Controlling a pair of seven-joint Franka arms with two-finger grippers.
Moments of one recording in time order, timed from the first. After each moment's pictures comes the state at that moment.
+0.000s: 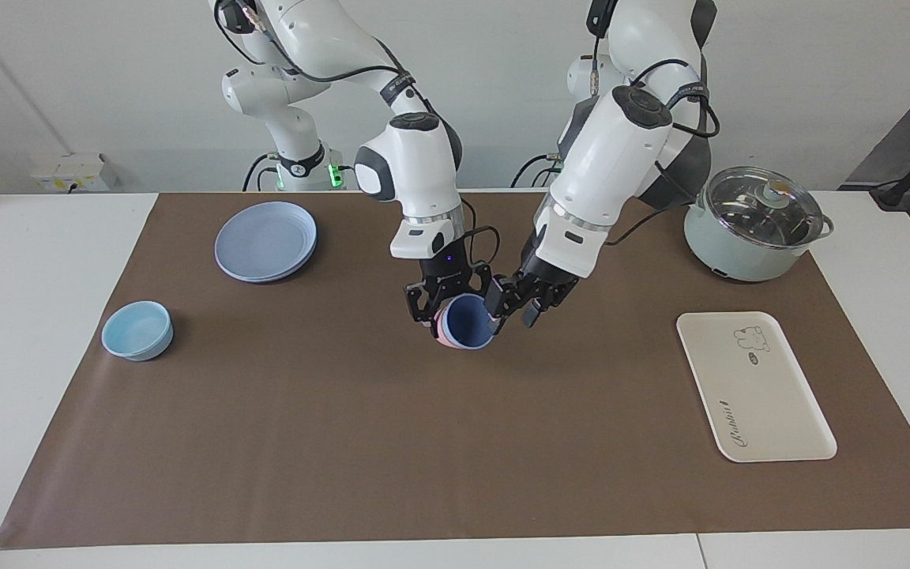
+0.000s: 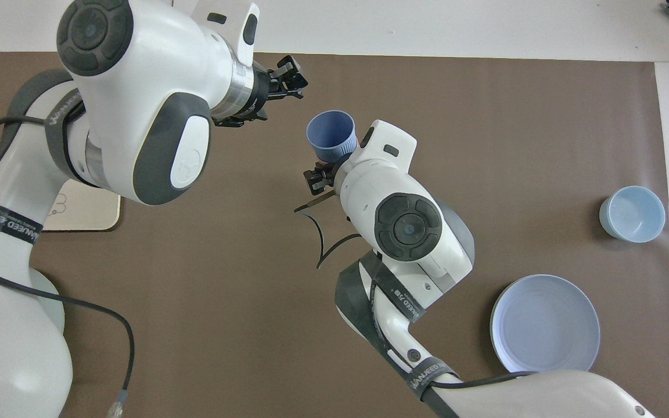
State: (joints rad) left arm -0.36 0.43 -0.17 -1.29 -0.17 2.06 -0.79; right arm 0.50 0.32 0.06 -1.79 -0.23 2.59 0.37
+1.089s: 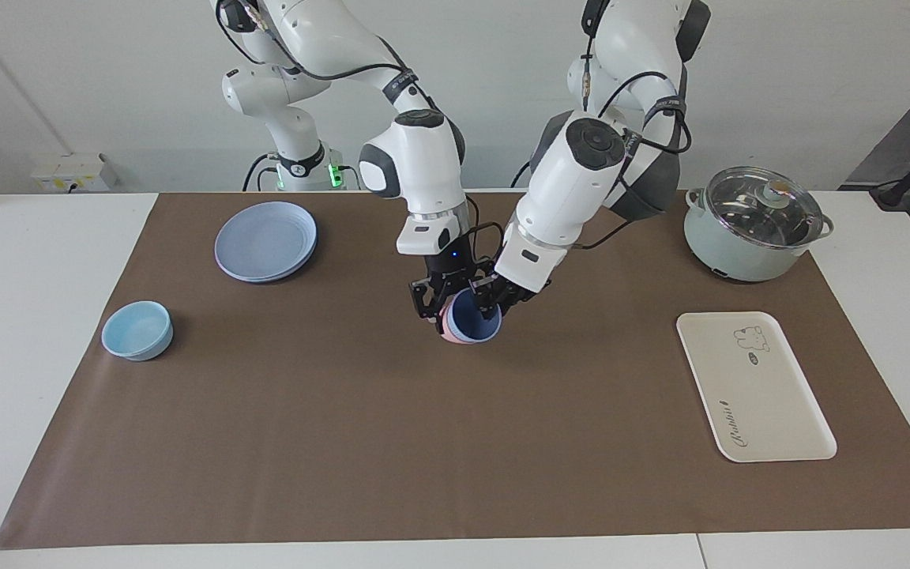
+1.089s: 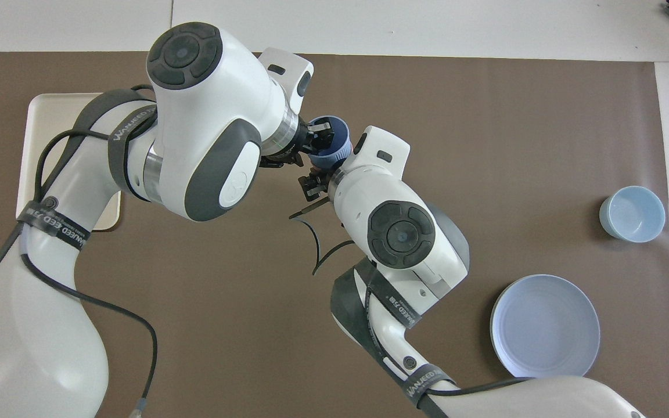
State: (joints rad) left arm -0.38 0.44 -0.19 -1.33 -0.15 1.91 -0.74; right arm 0.51 0.31 0.06 -1.80 -0.23 2.59 0.37
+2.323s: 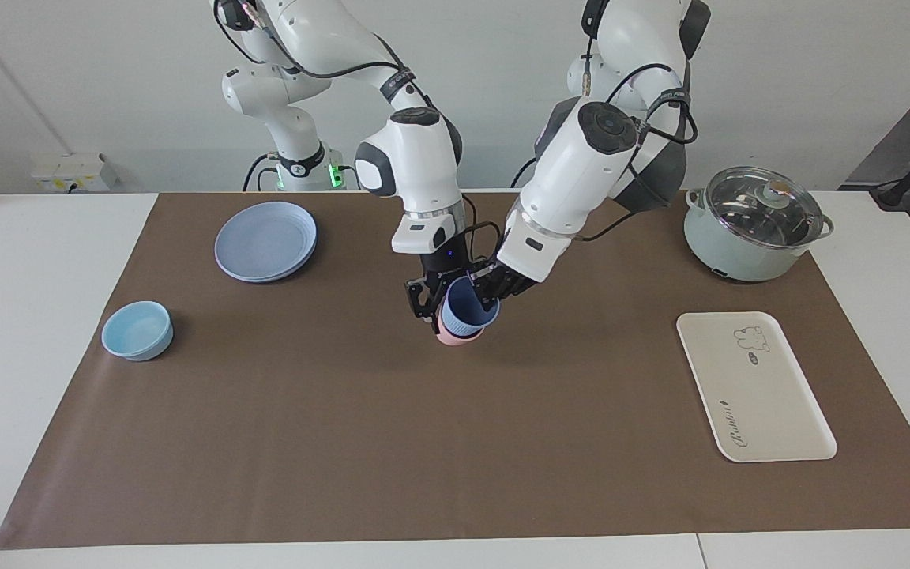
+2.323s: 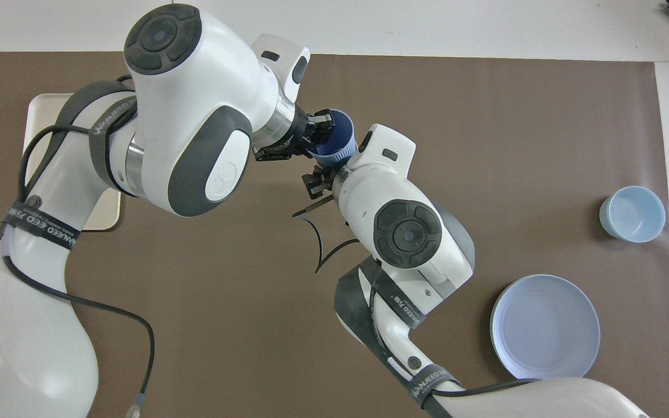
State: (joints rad) left arm -0.38 0.44 -0.18 -1.26 -0.20 1.87 -0.75; right arm 0.50 0.30 0.06 -1.80 -0.23 2.59 0.37
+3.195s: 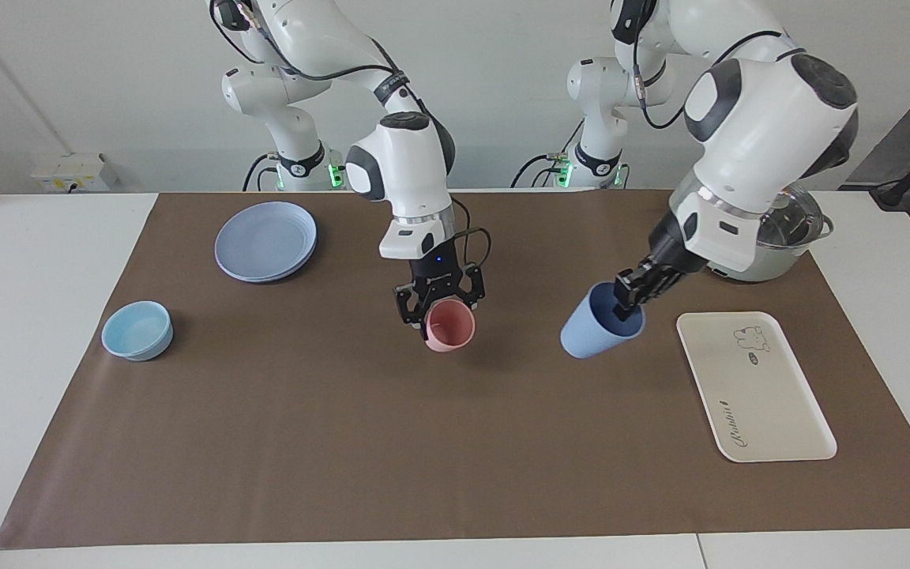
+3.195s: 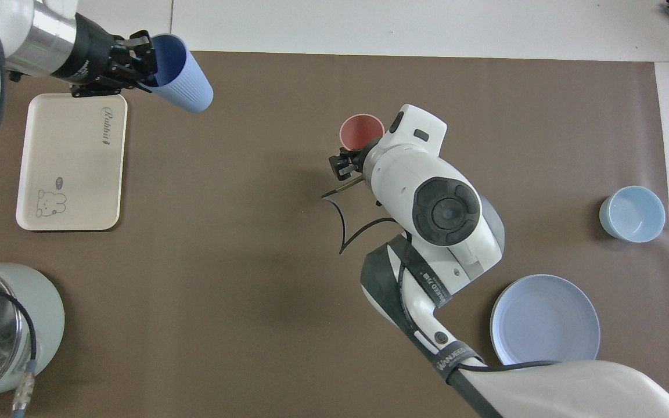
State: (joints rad) left arm -0.04 0.39 -0.16 -1.15 -0.10 1.75 -0.46; right arm 0.40 0.30 0.05 -1.81 -0.23 2.64 0.26
